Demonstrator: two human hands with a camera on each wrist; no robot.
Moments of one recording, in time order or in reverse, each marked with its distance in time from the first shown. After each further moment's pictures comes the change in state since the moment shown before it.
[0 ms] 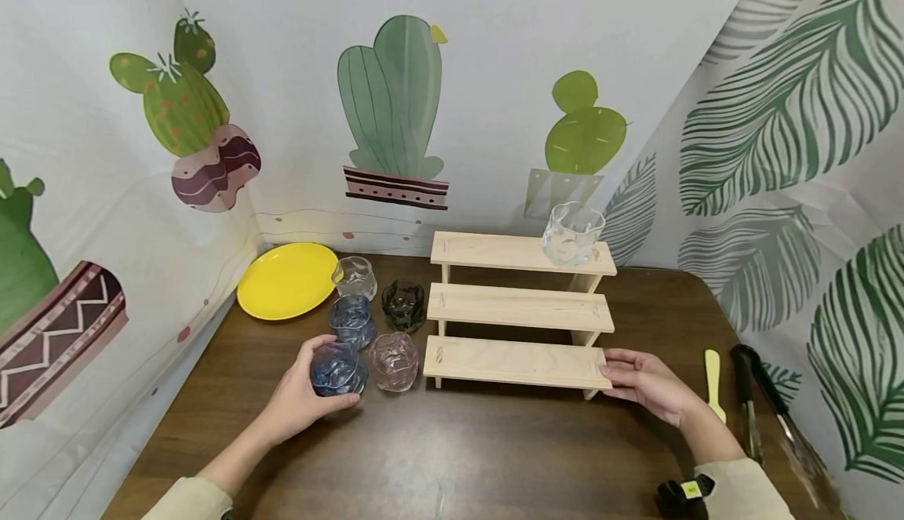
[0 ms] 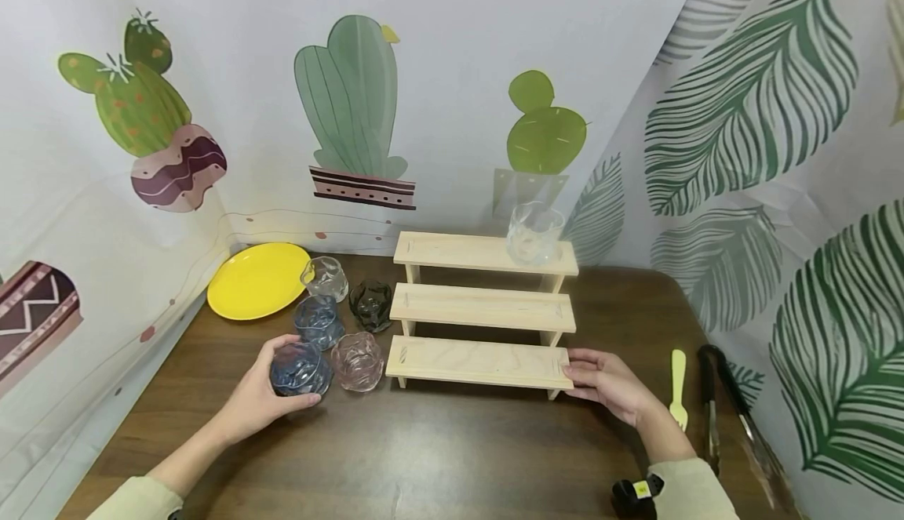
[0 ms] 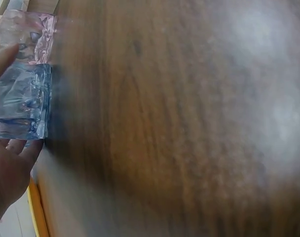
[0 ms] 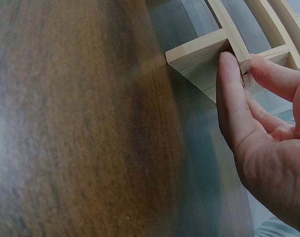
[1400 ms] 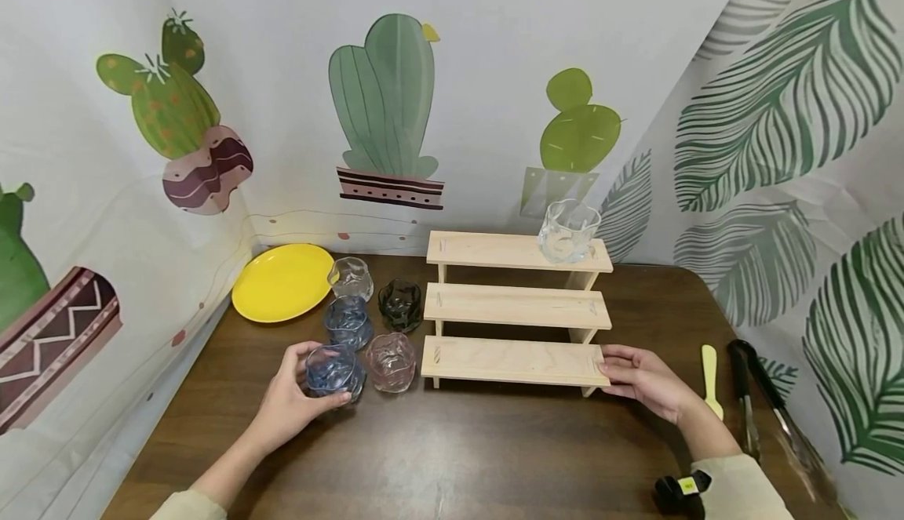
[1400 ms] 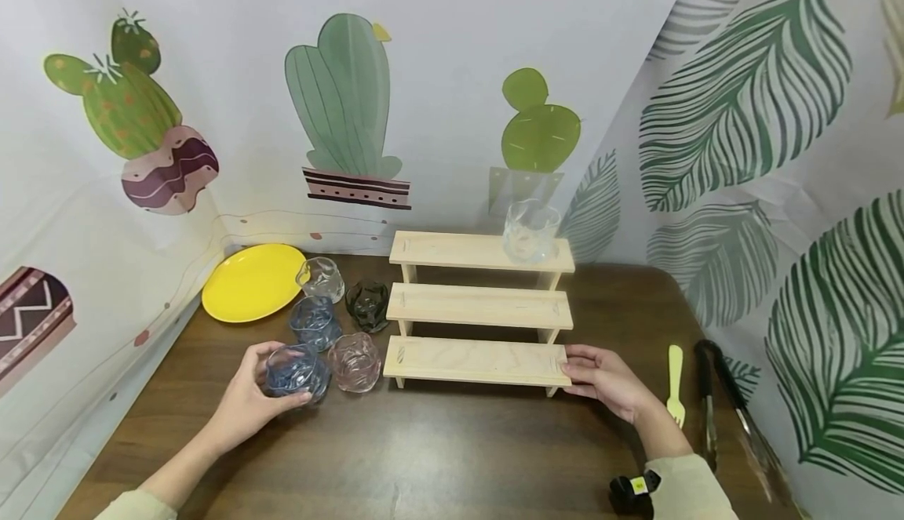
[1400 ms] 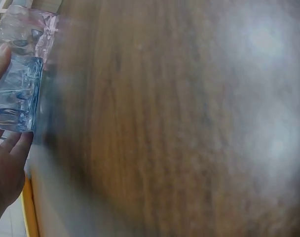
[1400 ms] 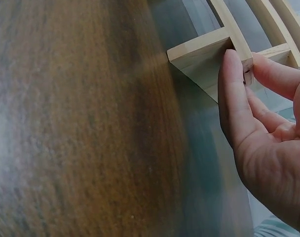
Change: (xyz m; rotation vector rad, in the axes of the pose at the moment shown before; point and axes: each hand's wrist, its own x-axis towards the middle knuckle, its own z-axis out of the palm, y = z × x) left_hand -0.005 -0.008 0.001 -0.078 0.084 0.015; right_hand 0.000 0.004 -0.003 0.003 0.028 -0.016
